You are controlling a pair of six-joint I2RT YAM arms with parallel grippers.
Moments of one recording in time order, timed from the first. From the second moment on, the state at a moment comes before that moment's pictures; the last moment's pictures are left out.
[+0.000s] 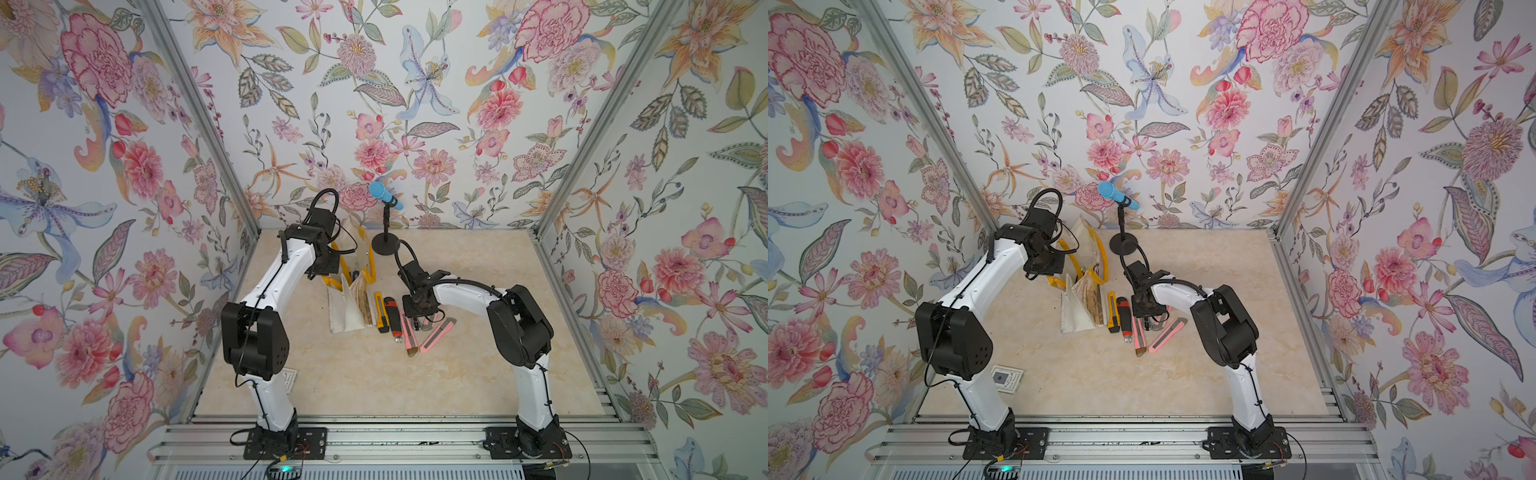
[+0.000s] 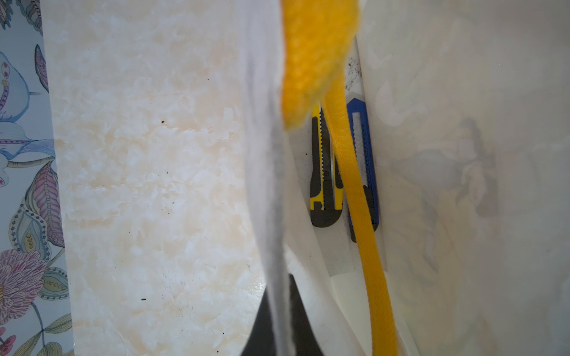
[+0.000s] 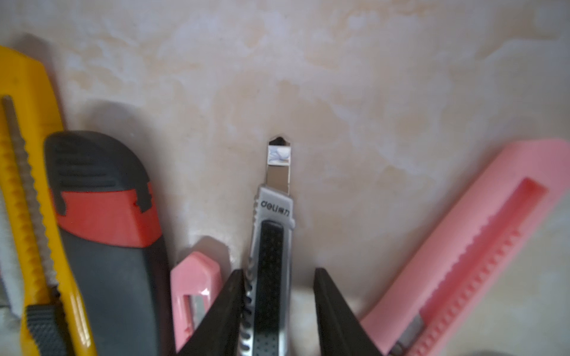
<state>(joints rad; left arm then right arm) -0.24 1.85 1.76 -1.10 -0.14 -0.15 0.68 2.10 1.51 -0.68 0.09 0.48</state>
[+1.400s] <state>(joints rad) -0.30 1.83 1.73 -1.05 -0.16 -0.17 0.65 2.25 2.50 -0.68 -0.16 0.51</state>
